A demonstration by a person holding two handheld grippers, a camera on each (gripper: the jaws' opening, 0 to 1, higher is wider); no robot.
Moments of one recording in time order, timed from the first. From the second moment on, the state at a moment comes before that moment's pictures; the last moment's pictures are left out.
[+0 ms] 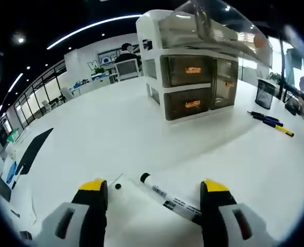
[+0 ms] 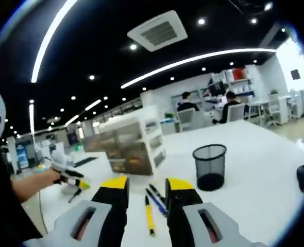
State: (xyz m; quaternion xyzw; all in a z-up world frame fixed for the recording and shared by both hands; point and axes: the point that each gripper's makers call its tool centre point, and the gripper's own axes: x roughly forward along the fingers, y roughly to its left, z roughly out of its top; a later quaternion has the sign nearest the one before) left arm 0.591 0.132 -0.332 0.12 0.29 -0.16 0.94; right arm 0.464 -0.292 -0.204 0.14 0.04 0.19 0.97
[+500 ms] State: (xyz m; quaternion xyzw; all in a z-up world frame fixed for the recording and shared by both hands) left arm 0.595 0.133 -0.334 0.13 0.29 -0.22 0.92; right arm 0.432 -0.396 -0.173 0.18 -0.02 0.08 0.98
